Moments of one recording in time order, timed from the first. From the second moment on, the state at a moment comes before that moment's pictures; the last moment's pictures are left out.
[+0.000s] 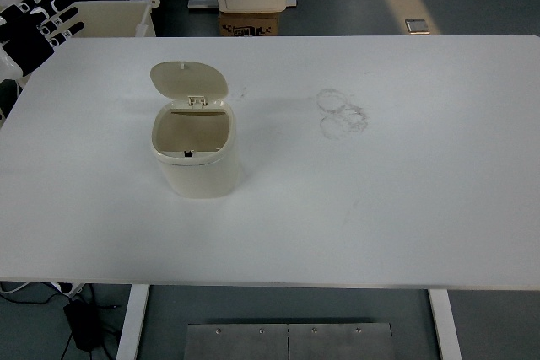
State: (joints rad) left arm -0.90 0.84 -0.56 -1.08 -0.34 -0.12 -0.01; right arm -0.07 0.00 0.31 0.20 -0.22 0.03 0.49
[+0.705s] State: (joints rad) left arm -1.42 0.91 -0.09 -1.25 -0.33 -0.10 0.11; right arm -0.06 0.00 0.31 0.20 -0.22 0.03 0.49
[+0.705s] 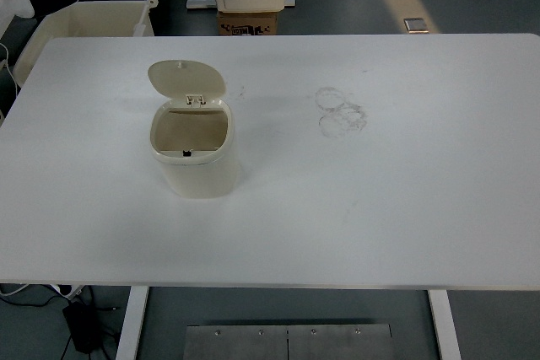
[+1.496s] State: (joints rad) left arm -1.79 0.88 0.39 -1.46 -0.21 -0.11 0.18; right arm -0.06 0.00 0.31 0.20 -0.22 0.03 0.48
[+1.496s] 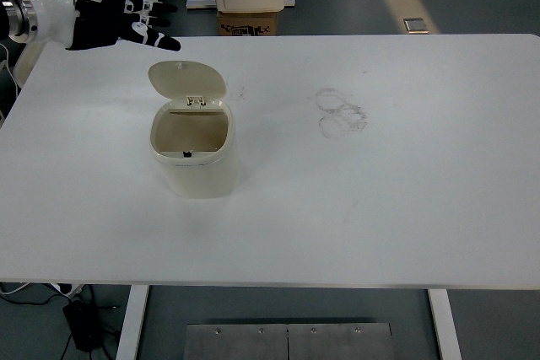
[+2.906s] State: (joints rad) left arm -1.74 0.81 0.50 -1.57 -0.18 -0.15 0.18; right arm -0.06 0.00 0.31 0.20 -0.22 0.03 0.48
